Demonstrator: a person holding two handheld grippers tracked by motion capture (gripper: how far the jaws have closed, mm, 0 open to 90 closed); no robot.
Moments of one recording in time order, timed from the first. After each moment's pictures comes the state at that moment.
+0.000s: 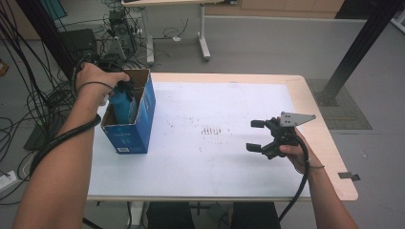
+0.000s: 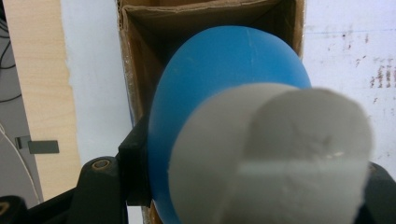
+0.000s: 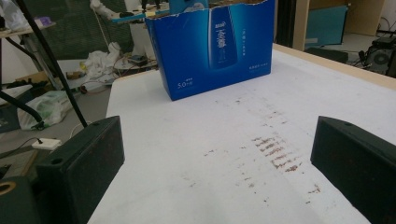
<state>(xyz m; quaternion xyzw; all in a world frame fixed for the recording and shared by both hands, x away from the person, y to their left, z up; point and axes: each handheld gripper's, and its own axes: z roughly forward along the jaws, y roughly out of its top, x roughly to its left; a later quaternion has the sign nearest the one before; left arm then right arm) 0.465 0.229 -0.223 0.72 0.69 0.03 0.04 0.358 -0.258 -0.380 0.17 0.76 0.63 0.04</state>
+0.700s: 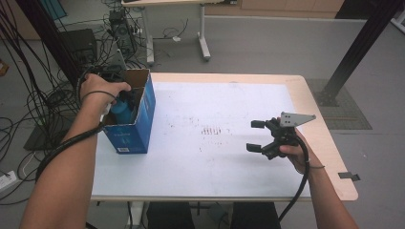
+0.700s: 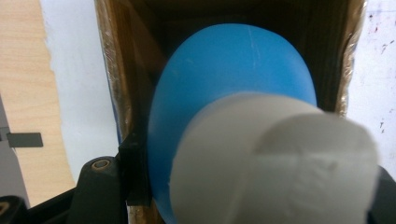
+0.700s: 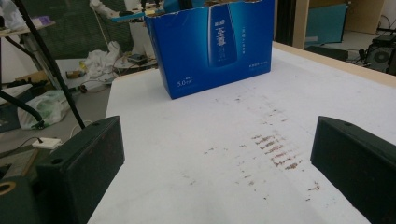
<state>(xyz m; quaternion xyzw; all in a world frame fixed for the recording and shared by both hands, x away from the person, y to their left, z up) 0.463 0.235 -0.254 0.71 0.70 0.01 0.03 0.358 -0.259 -0.381 0.17 0.76 0.63 0.04</state>
